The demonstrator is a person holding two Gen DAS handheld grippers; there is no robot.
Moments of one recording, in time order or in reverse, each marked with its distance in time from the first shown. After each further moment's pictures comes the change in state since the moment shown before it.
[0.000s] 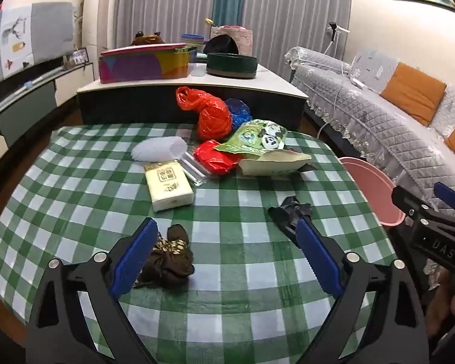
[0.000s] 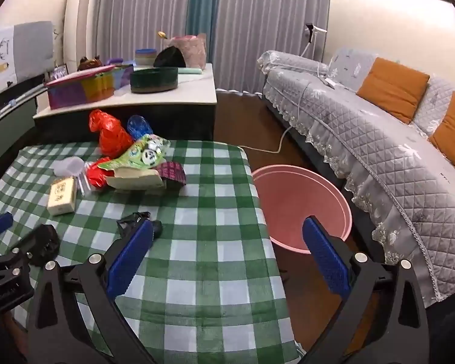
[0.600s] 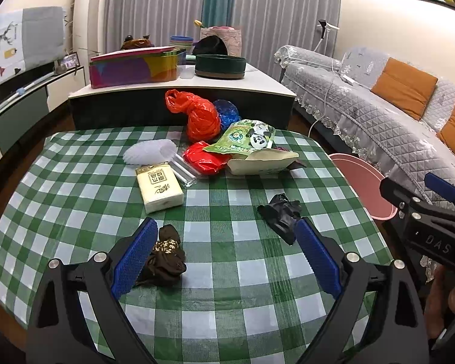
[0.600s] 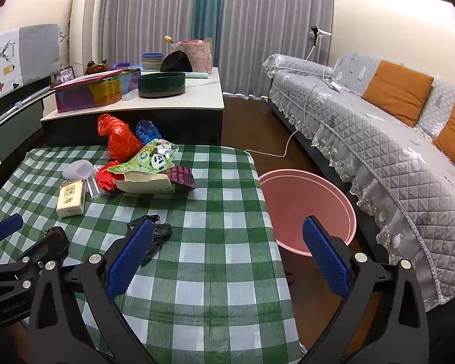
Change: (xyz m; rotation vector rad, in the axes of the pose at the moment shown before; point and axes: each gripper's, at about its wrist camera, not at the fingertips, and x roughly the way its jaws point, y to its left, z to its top) left arm -0.011 -0.010 -0.005 0.047 -0.032 -0.012; right arm -0.018 -0.049 -0.004 -0.004 -0.006 0.019
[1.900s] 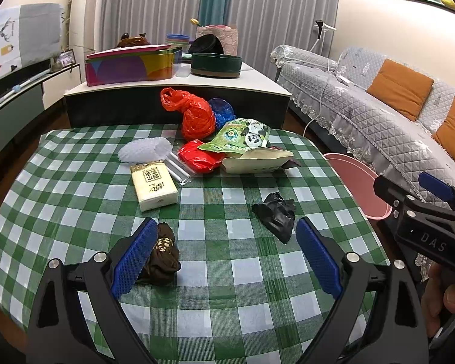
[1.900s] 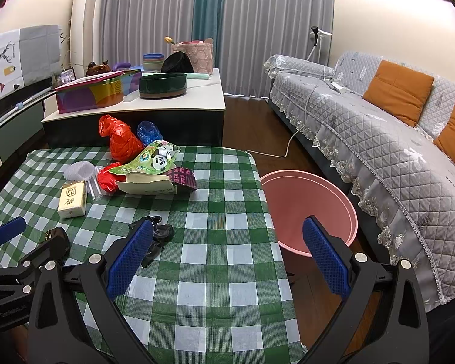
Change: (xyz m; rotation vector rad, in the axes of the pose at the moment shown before) left arm 0.001 -0.005 -0.003 0.003 0.004 -0.020; right arm 0.000 0.002 0.000 0.002 -0.001 0.007
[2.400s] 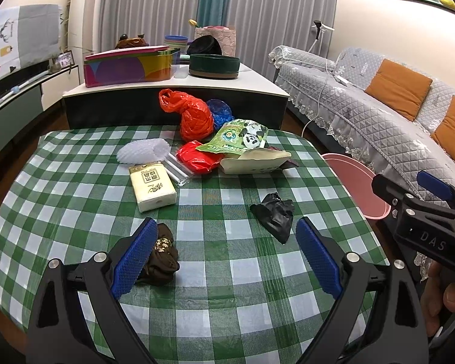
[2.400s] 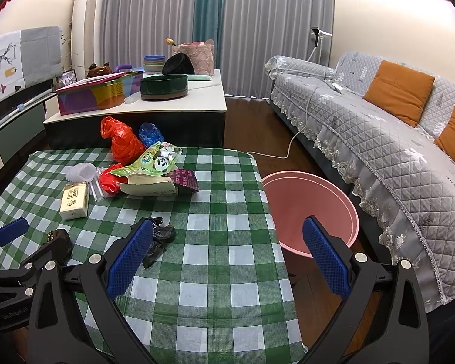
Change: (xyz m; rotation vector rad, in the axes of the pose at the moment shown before) left arm -0.001 -0.001 0.001 0.000 -0.001 -0.003; right arm -0.001 0.003 0.004 0.000 -0.003 0.005
